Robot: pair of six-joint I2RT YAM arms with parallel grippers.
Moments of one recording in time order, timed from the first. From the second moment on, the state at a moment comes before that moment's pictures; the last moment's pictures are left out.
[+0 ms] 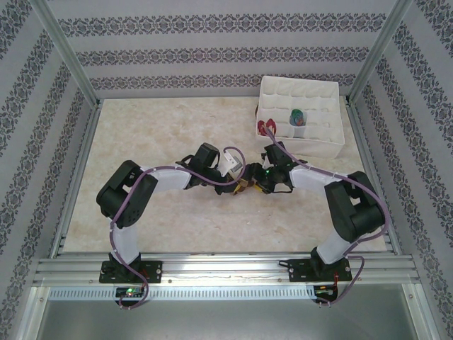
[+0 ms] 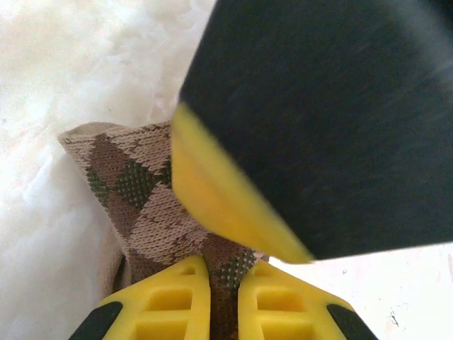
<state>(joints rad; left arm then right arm) -0.59 1.90 1.03 0.01 0.62 0.08 0.40 1.66 0.84 -0.22 -0.47 0.87</state>
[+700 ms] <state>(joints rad) -0.56 1.91 1.04 0.01 0.68 0.08 0.38 1.80 0.89 -0.05 -0.58 0.94</state>
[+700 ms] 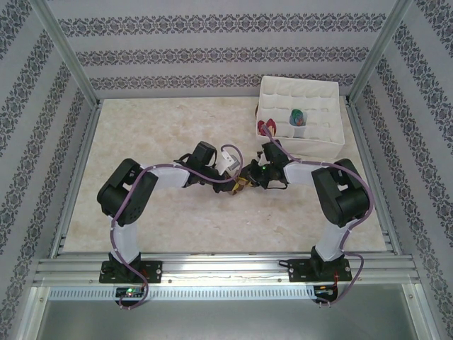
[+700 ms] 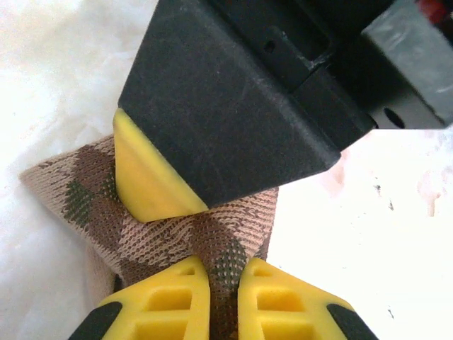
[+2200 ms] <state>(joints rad) -0.56 2.20 1.85 -0.21 0.40 0.02 -0.05 1.72 1.40 -0.34 -0.04 -0.10</state>
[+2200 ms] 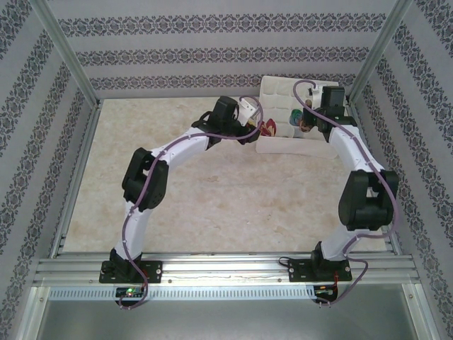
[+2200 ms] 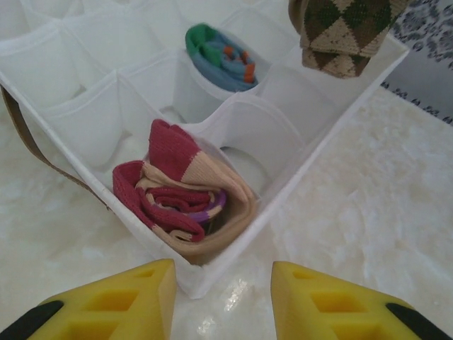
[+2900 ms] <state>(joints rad) -0.60 2.35 2.03 -0.34 0.37 0.02 -0.12 2.01 1.66 -0.35 -0.02 -0.20</state>
